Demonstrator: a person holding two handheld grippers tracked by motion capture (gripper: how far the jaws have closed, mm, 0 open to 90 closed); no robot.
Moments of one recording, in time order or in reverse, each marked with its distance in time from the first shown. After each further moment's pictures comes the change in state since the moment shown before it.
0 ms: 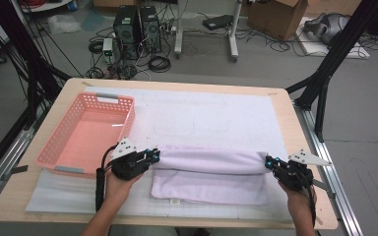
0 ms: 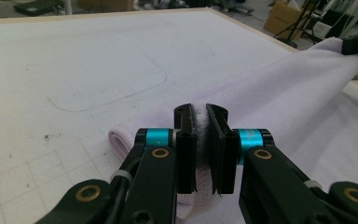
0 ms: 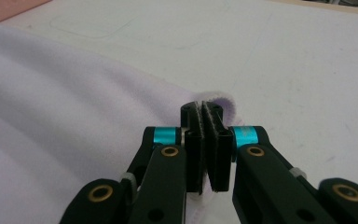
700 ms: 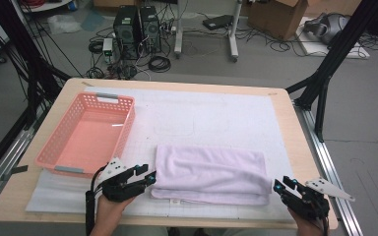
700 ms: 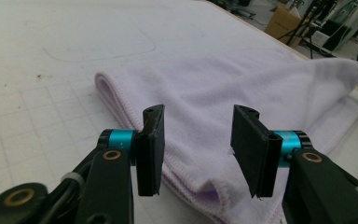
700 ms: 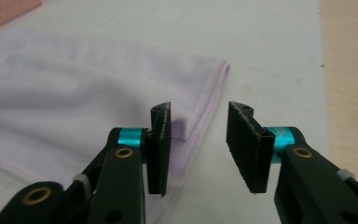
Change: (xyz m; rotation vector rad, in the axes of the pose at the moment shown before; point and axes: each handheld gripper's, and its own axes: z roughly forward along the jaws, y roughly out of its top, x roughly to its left) left arm -0.020 -0.030 -0.036 0.012 0.014 -0.096; right arm 0.019 -0.041 -0.058 -0.051 -0.093 0.145
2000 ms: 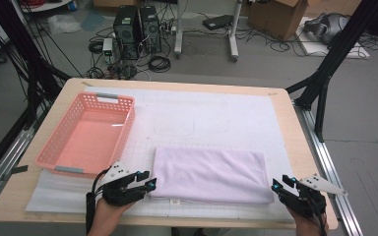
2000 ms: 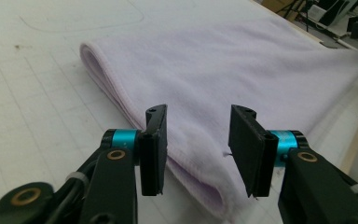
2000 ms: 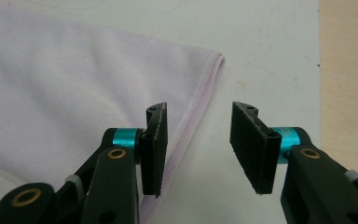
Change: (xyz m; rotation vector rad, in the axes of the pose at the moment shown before) left arm -0.001 0.001 0.004 0.067 -0.023 0.033; right arm 0.000 0.005 0.020 0.076 -0.022 -0.093
